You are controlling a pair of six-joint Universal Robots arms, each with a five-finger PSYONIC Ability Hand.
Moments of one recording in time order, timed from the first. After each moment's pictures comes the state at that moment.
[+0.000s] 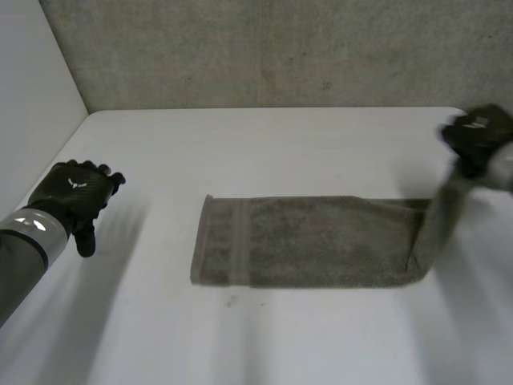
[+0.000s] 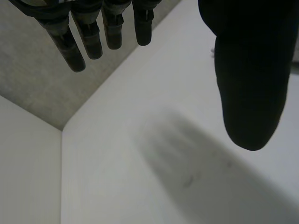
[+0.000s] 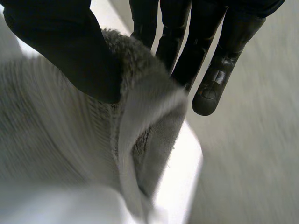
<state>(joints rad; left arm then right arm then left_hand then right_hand) 4.52 -1.67 -1.77 3.11 -1.53 3.71 1.62 -1.17 1.31 0.10 1.35 2.37 0.19 0.19 0.19 0.19 0.03 1.02 1.17 1.19 1.19 0.93</state>
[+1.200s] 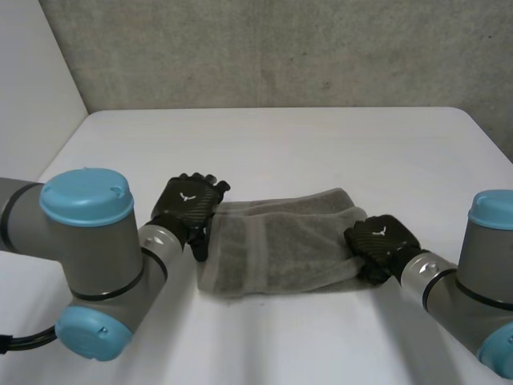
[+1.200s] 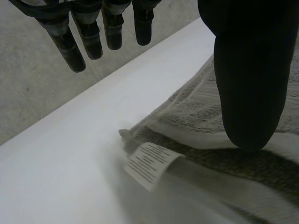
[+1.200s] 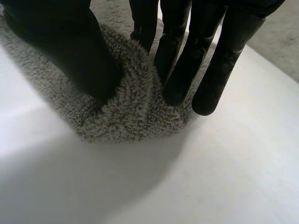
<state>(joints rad) 4.14 -2.02 -1.57 3.30 -1.61 3.39 1.86 -1.14 1.79 -0.16 1.29 2.65 0.19 0.20 0.19 0.20 0.03 0.99 1.15 1.18 1.19 0.93</state>
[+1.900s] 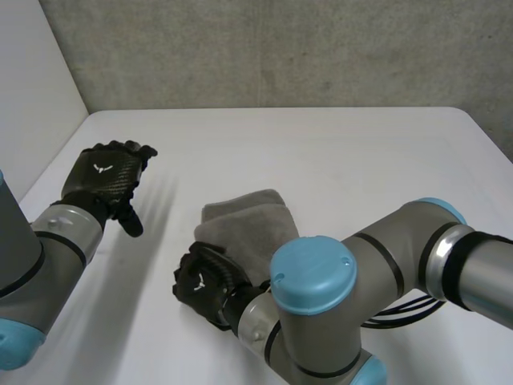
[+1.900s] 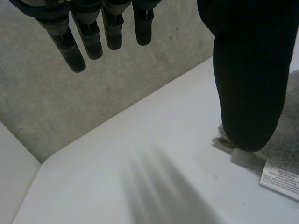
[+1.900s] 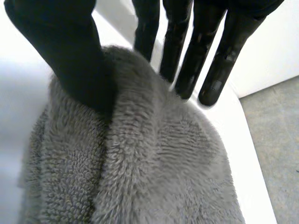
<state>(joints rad) 4.36 -1.70 -1.76 3.29 -1.60 3.38 2.48 -0.92 1.39 -0.14 1.32 2.25 0.19 0.19 0.19 0.19 0.03 0.68 0.71 0.73 0.72 0.54</state>
